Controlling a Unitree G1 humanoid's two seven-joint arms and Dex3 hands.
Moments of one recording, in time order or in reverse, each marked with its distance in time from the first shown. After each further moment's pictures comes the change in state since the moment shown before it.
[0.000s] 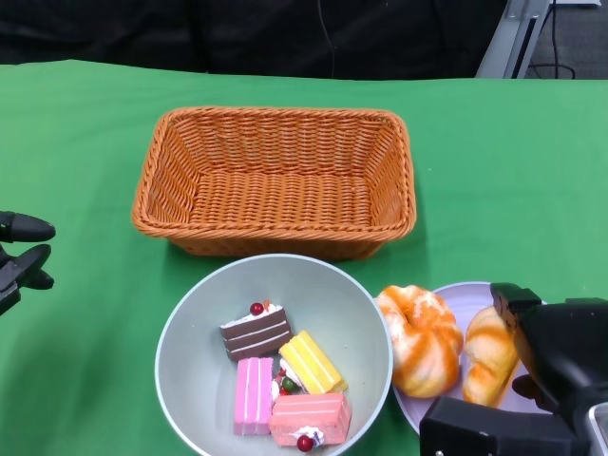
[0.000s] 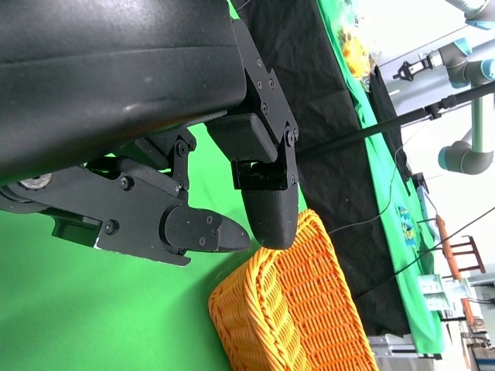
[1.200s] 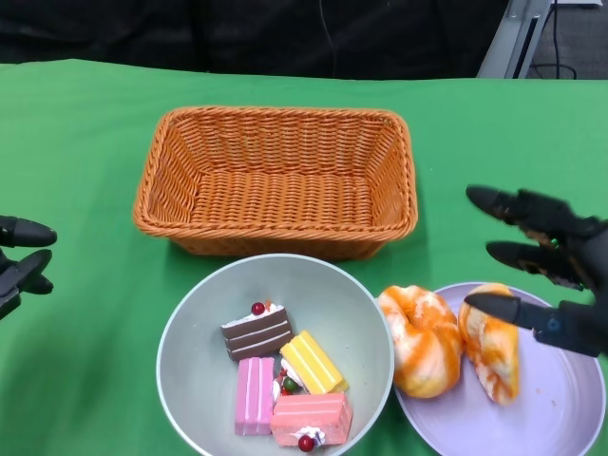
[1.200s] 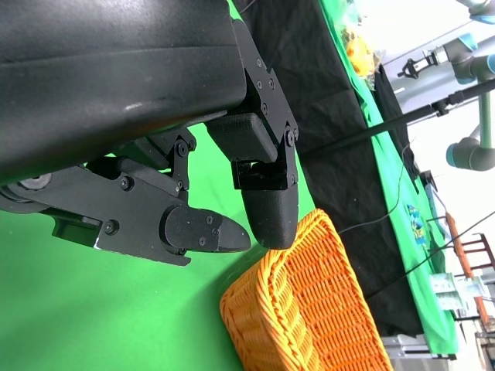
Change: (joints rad) left arm 0.001 0.006 -0.009 0.030 0.031 -0.047 0.009; right arm -0.081 0.255 -0.465 -0.392 0.941 0.082 0.292
